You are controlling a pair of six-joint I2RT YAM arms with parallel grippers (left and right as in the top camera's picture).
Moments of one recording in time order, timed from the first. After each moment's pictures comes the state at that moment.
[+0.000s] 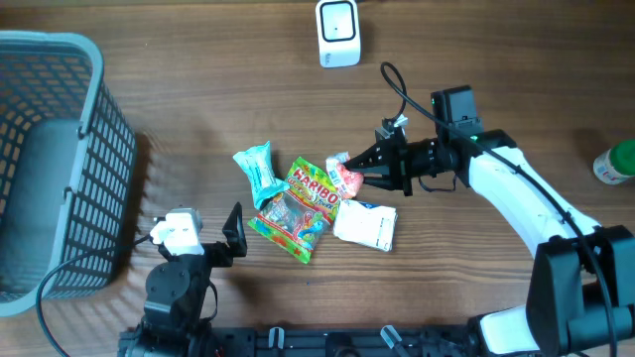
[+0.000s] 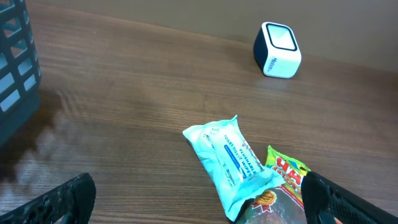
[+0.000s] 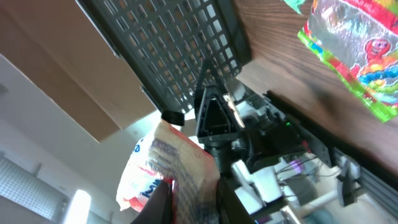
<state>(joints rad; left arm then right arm) -0.23 0.02 0.13 -0.41 -0.13 -0.27 0.21 1.63 0.98 -0.44 -1.37 0.93</state>
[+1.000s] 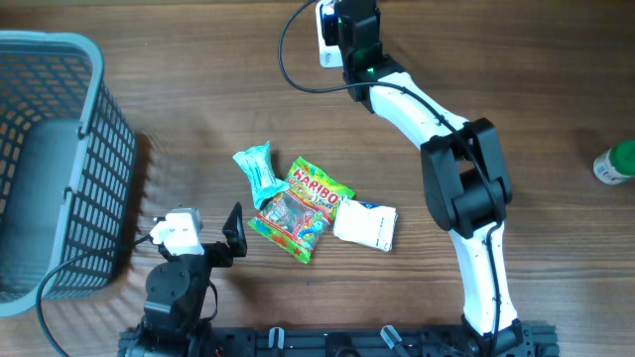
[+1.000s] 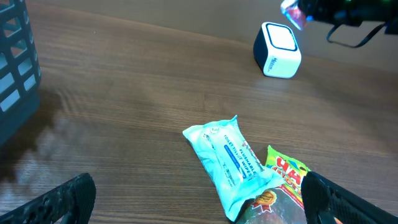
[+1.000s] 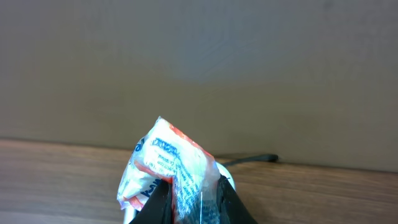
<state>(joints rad) -0.23 0.02 0.13 -0.41 -0.13 -0.27 0.43 2.37 1.82 0.23 0.33 0.07</state>
